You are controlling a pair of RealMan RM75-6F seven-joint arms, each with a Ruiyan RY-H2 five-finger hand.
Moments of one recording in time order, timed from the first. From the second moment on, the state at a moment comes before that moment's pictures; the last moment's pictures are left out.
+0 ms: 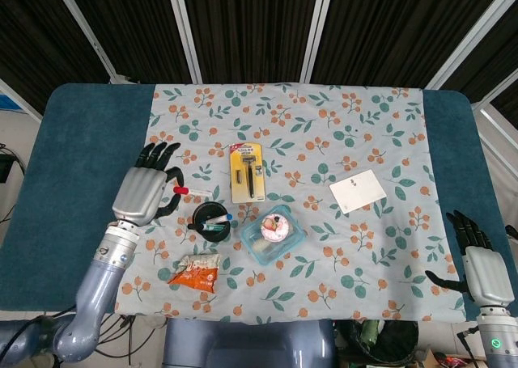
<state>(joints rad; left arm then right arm) -0.72 -1.26 -0.28 -2.07 0.88 1.29 0.66 0.07 -1.10 0.08 -1.71 -1.39 1.40 0.10</state>
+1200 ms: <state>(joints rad) -0.65 -1.30 -0.20 -1.80 0.87 1.22 0.50 0.07 -1.09 0.08 -1.72 -1.39 1.40 0.10</state>
